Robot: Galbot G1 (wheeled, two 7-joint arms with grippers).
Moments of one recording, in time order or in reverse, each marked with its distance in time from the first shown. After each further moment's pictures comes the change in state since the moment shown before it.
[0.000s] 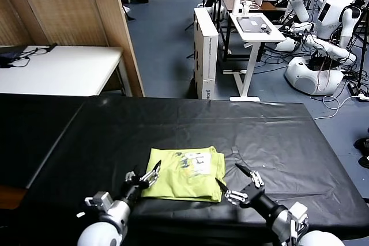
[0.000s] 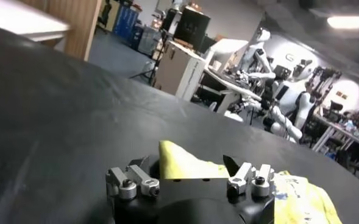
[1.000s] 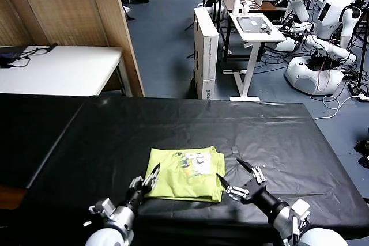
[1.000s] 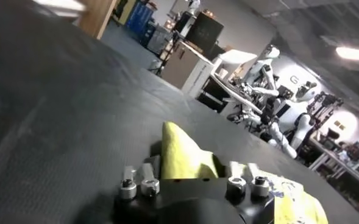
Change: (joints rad) left arm 0.009 -0.059 -0.009 0.055 -0.129 0.009 0.015; right arm 0.006 0.003 0.010 0.009 -0.002 -0.004 0.002
